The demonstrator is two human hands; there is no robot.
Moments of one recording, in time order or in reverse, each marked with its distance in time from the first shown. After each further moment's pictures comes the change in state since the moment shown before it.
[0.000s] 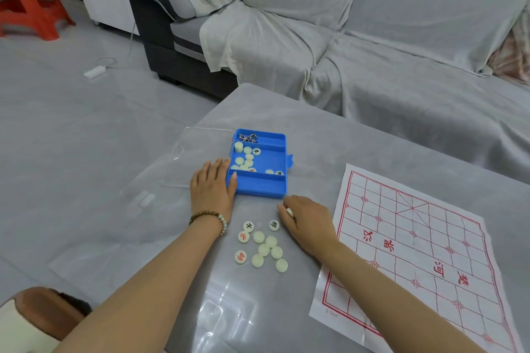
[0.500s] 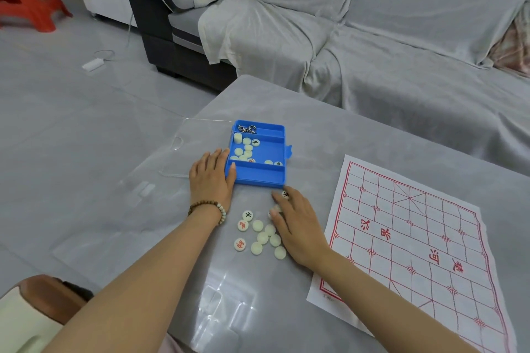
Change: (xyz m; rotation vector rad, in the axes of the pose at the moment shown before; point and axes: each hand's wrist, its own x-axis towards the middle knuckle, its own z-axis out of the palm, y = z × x) left_hand -0.001 -0.001 -0.001 -0.020 0.019 0.014; right_hand -0.029 -0.020 0.010 0.234 -0.054 0.061
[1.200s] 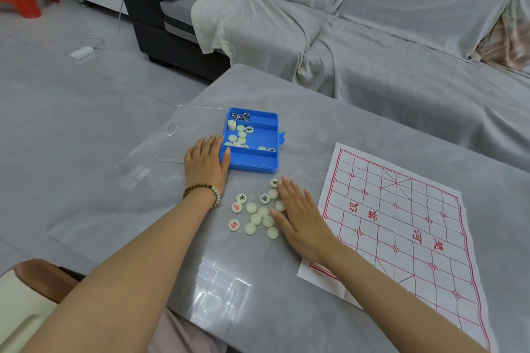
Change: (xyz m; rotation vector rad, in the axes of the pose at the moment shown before) left_hand -0.001 0.000 0.000 0.016 -0.014 -0.001; right_hand -0.034 0.001 -0.020 -0.045 -0.205 -0.045
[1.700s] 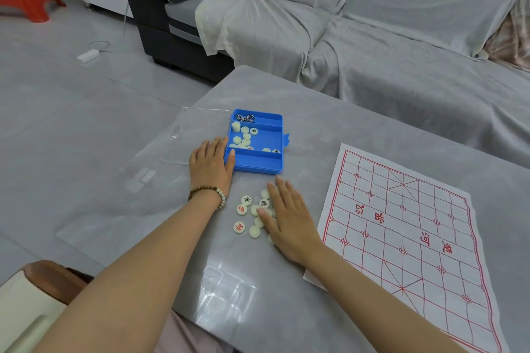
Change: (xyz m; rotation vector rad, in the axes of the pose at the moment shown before) left_hand -0.001 0.000 -0.001 -0.029 0.003 -0.004; right_hand 0.020 -0.017 0.024 -0.018 0.080 0.080
